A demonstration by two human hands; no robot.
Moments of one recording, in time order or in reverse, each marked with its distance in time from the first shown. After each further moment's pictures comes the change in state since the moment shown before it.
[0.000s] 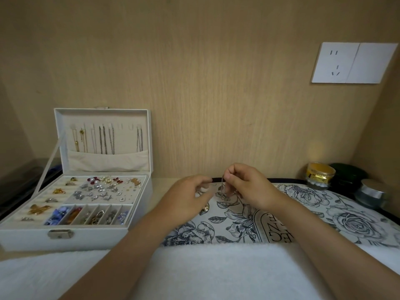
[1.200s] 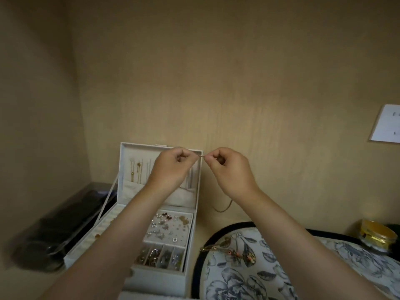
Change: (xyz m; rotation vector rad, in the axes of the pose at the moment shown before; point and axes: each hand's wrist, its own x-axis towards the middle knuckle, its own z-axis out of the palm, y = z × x) left_hand 0.038 -0.030 -0.180 -0.376 0.522 -0.148; right_hand 0.111 -0.156 0.090 -0.110 0.329 -0.292
